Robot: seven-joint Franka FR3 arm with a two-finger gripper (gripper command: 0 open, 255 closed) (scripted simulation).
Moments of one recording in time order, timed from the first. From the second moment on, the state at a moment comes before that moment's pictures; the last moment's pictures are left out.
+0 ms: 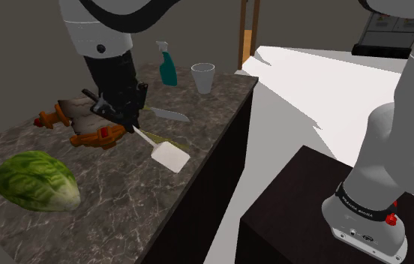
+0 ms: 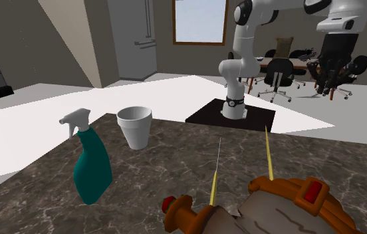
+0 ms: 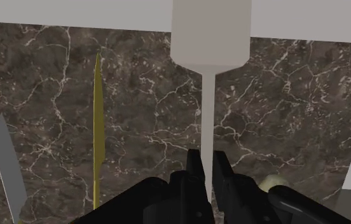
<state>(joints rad) 0.42 0.15 0.35 -1.60 -0.08 1.80 0.46</state>
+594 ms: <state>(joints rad) 0.50 0.23 0.39 -1.56 -0.13 1.83 0.59</state>
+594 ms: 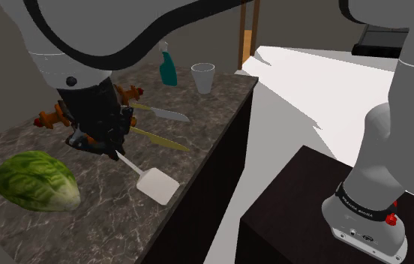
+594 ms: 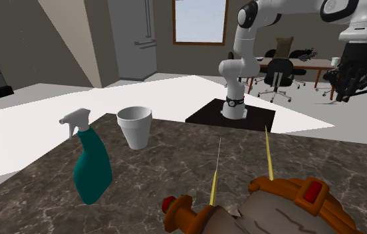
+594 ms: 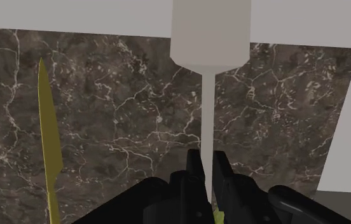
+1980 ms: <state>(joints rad) 0.50 0.28 0.38 -1.77 -0.16 2.09 0.62</state>
